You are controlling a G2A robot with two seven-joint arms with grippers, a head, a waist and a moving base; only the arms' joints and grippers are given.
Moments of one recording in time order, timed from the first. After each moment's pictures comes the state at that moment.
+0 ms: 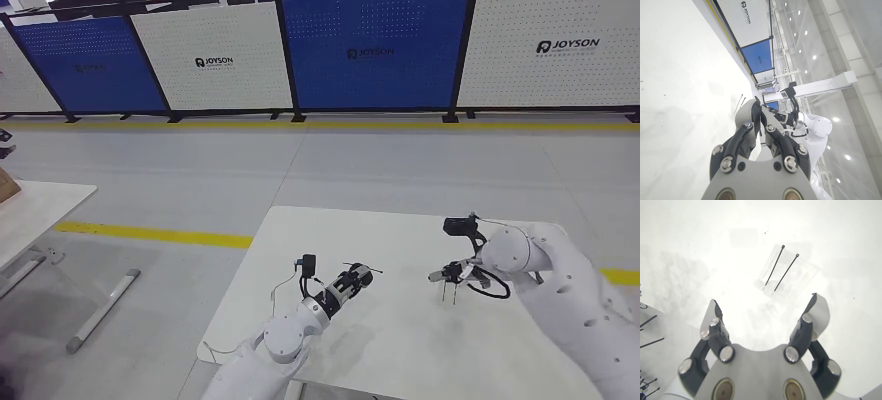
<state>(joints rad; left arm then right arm) 1.39 -1.26 -1.09 -1.50 -0.19 -0.13 -0.17 -0.63 -1.15 0.77 -1.21 -0.59 0.23 1.33</state>
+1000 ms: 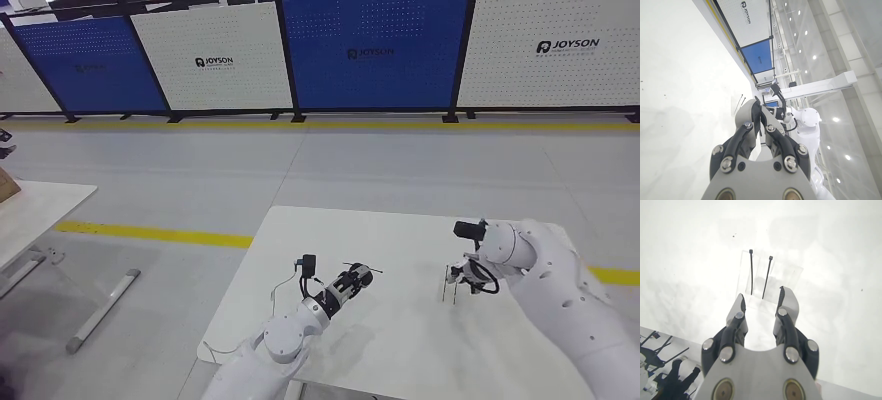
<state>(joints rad) 1.39 -1.26 -1.09 -1.50 -0.19 -0.13 -0.17 -0.54 -1.25 0.71 -0.91 -0.58 0.34 1.28</state>
